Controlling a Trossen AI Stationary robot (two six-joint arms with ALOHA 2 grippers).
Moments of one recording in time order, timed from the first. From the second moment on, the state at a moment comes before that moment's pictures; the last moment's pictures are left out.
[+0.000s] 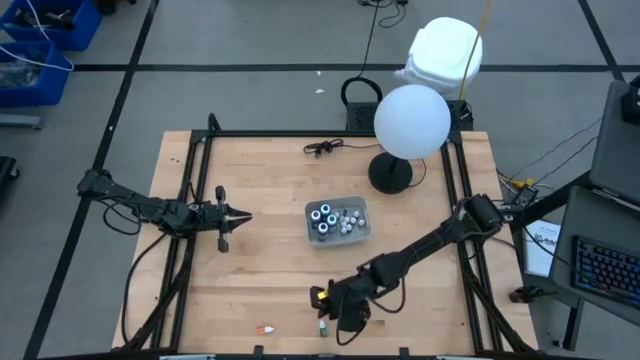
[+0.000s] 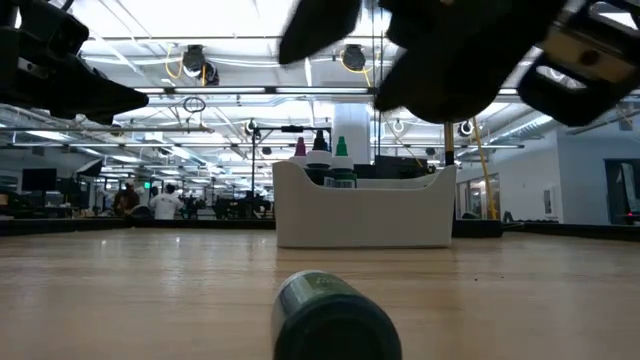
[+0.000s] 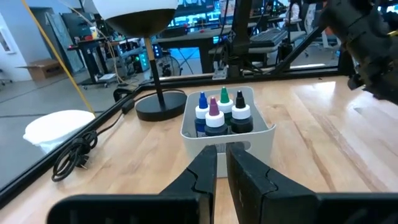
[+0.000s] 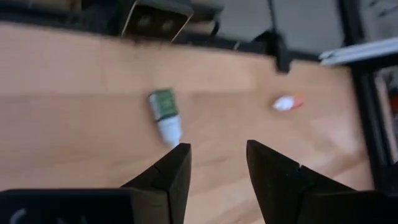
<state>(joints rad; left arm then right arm) -0.38 0.21 0.01 0.12 -0.51 0.07 0.48 1.99 1.34 -0.10 -0.16 -1.01</state>
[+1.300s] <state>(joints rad) -0.49 1.47 0.92 -0.28 -0.08 0.18 0.47 1.22 0.40 0.79 0.37 -0.17</state>
